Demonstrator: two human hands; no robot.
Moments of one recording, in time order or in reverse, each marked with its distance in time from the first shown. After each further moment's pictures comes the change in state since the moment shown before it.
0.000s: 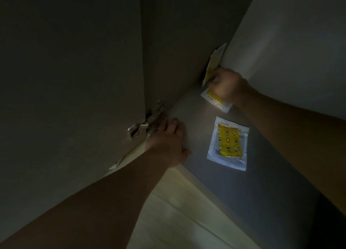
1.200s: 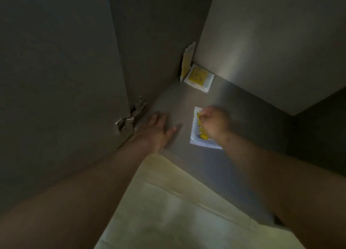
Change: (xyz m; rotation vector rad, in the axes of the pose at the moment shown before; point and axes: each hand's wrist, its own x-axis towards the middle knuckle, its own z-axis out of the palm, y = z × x) left_hand -0.017 0.002 -0.007 -0.168 0.015 0.065; right_hand -0.139 0.009 0.042 0.406 0.040 0.422
